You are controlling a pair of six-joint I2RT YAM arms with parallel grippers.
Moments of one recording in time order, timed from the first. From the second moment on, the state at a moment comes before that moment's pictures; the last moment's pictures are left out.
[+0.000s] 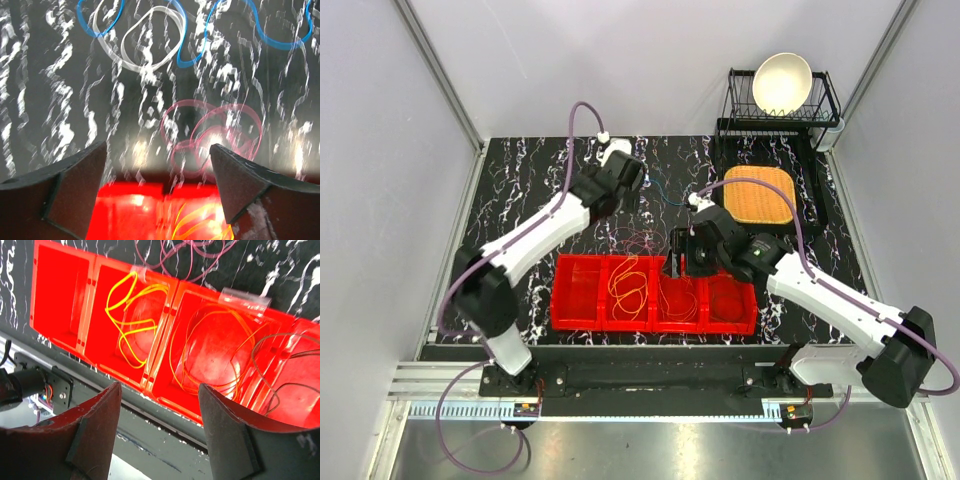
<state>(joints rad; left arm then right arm) -0.67 1.63 1.48 -0.69 -0.53 -0.38 0.80 1.23 1.07 -0.61 0.00 0.63</state>
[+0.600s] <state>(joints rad) -0.46 2.28 2.05 -0.66 -0.28 -0.35 0.73 1.19 0.98 -0.54 -0.09 0.64</state>
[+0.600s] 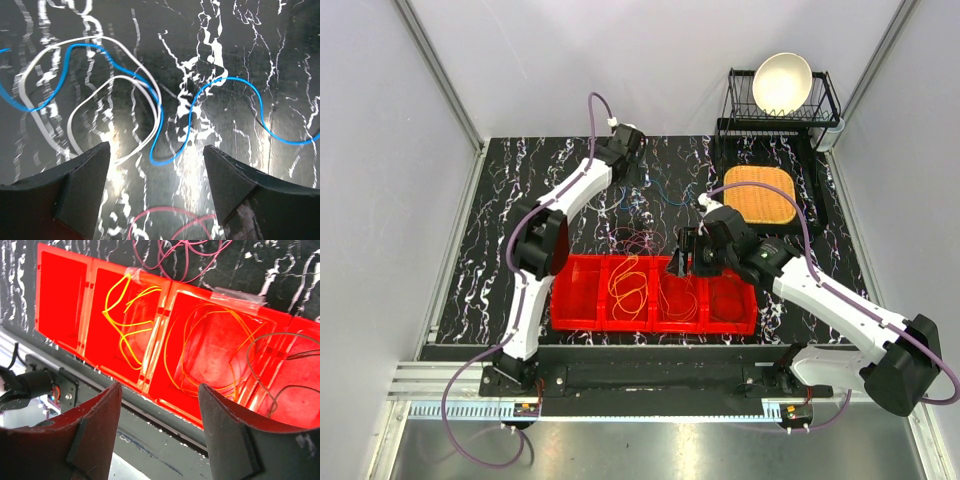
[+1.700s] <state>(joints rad) -0.44 2.47 2.13 -0.63 -0.21 -0.34 0.73 1.21 0.96 -0.48 -0.17 0.64</state>
